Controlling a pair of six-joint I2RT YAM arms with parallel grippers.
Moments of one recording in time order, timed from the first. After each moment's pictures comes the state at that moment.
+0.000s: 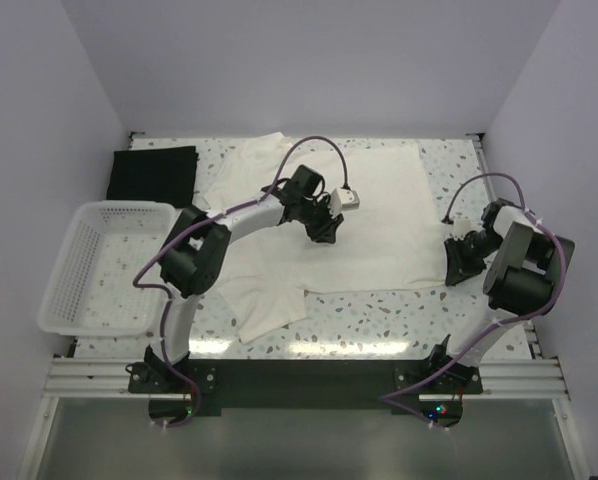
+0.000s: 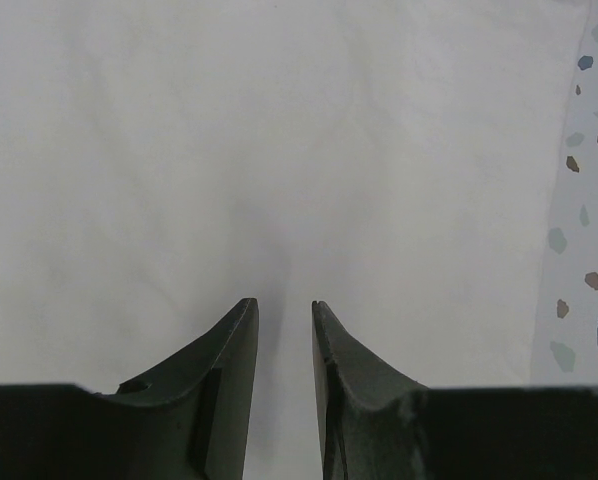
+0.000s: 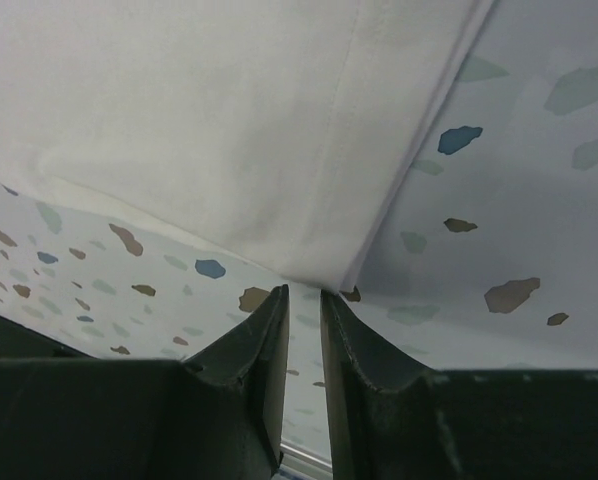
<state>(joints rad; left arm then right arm) -0.66 2.13 1.58 -0.36 0.56 0.42 -0.42 1.80 1.11 -0.99 -0.30 -0.65</state>
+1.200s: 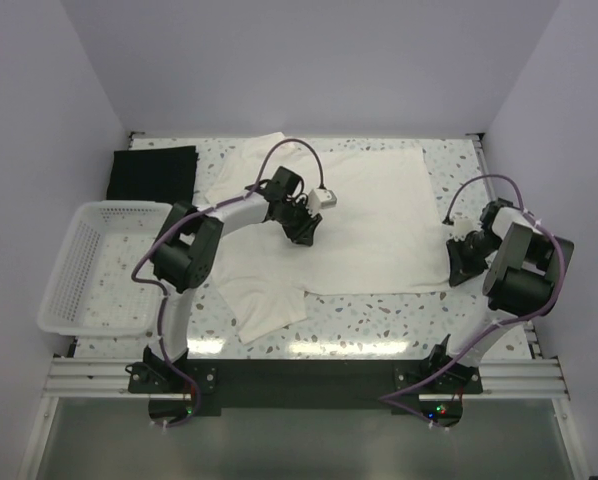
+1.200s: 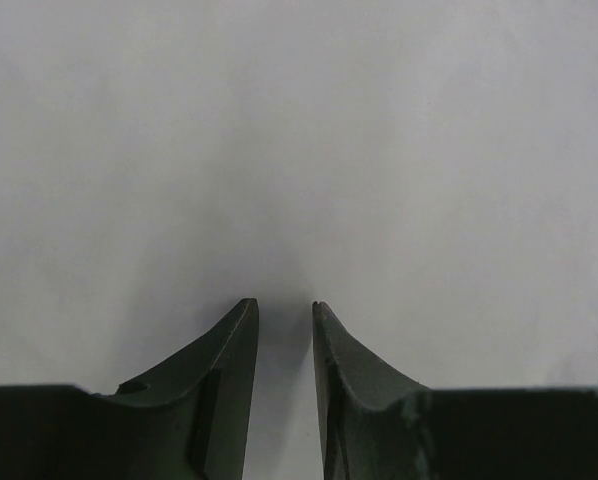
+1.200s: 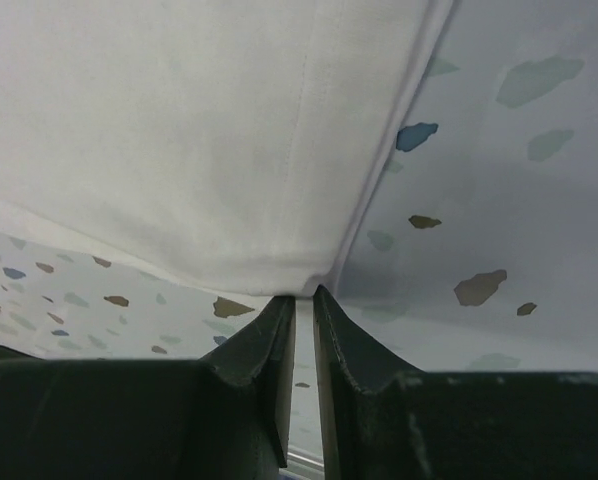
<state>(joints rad) -0.56 2.13 1.50 -0.40 0.53 0.41 -0.42 1.80 1.11 -0.93 -0.24 -0.61</state>
